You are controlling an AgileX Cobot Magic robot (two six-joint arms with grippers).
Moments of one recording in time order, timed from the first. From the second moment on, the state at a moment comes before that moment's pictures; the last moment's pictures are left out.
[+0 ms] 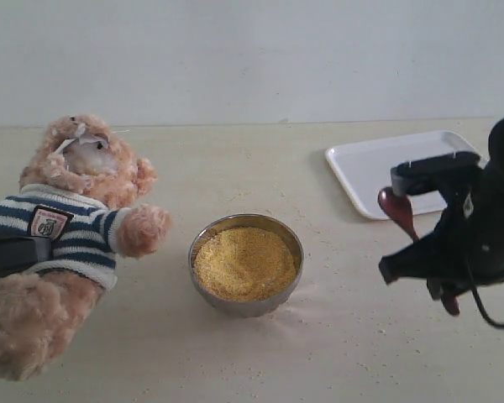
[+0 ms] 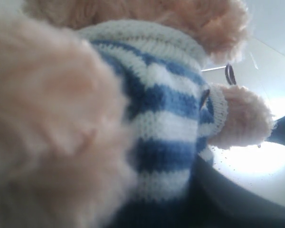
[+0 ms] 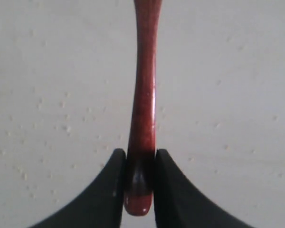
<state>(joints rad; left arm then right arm) 0.32 1.24 -0.33 -1.54 0.94 1.49 0.42 1.56 -0.82 -0.12 0.70 0.26</state>
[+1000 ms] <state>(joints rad) 0.32 1.24 -0.33 -1.54 0.94 1.49 0.19 2.24 -1.86 -0.01 1.01 -0.02</state>
